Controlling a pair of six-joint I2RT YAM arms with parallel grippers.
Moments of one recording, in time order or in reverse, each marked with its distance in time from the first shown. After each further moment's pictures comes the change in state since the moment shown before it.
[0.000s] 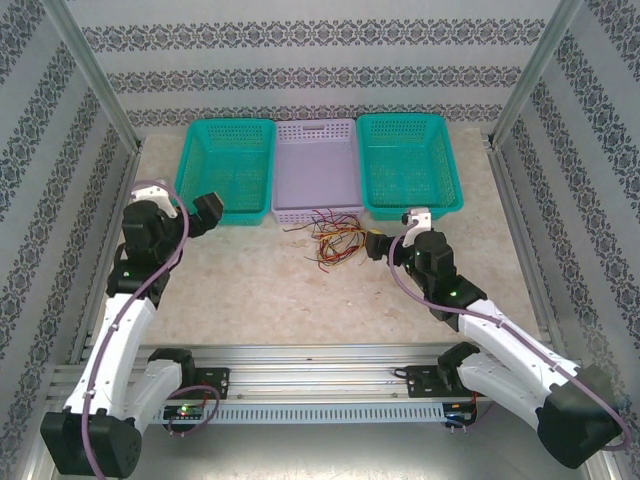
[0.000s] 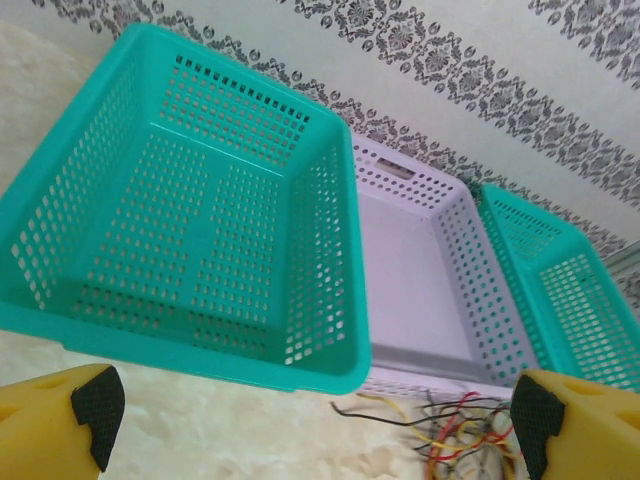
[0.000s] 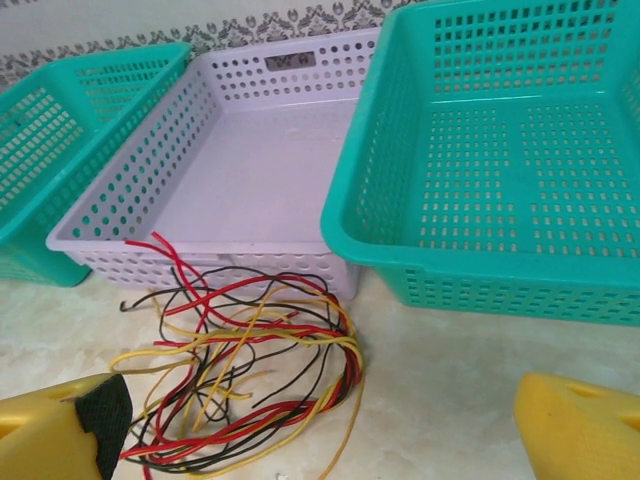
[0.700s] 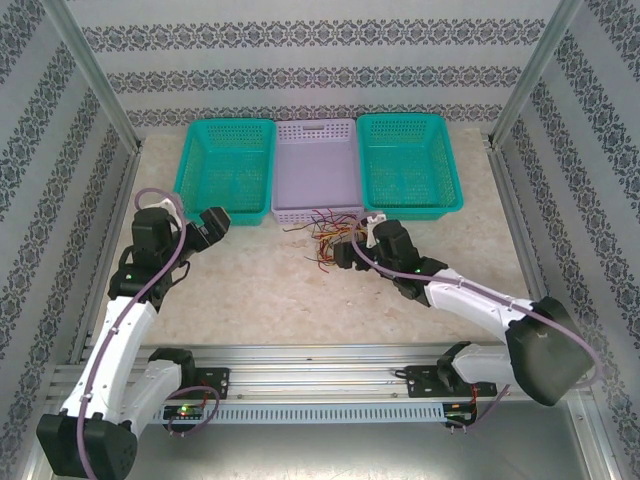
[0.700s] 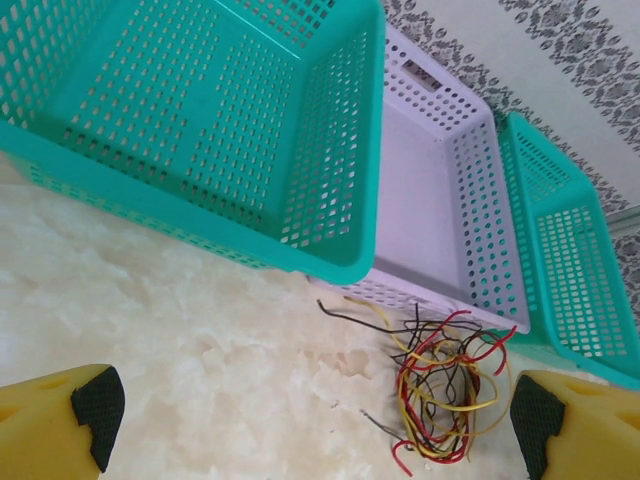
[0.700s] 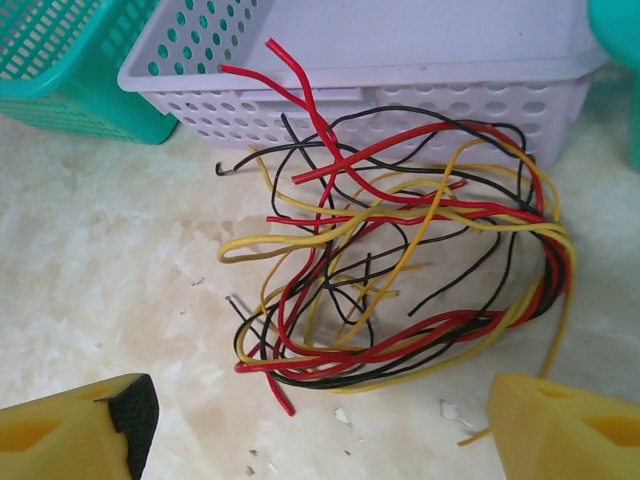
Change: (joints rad) left arm -0.053 -0.021 -0.032 -0.173 0.013 -0.113; right arm 0.111 0.383 0.149 -0.016 -0.183 0.149
